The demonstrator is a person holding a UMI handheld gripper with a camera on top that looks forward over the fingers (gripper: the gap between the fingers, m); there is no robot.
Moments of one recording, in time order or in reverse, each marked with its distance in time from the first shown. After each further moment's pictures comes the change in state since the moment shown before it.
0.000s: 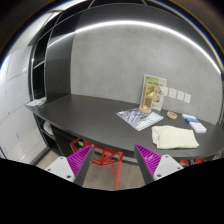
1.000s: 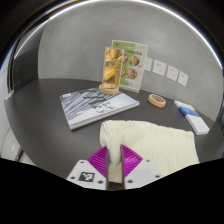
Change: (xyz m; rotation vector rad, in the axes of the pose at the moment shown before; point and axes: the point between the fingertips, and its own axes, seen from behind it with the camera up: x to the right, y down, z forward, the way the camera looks) arm 0.267 0.052 0.224 -0.182 0.113 0.004
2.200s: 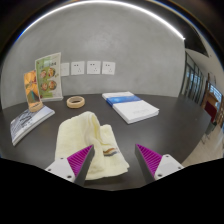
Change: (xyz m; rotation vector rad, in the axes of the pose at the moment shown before) arm 0.290 0.036 -0.065 0.023 0.398 0.301
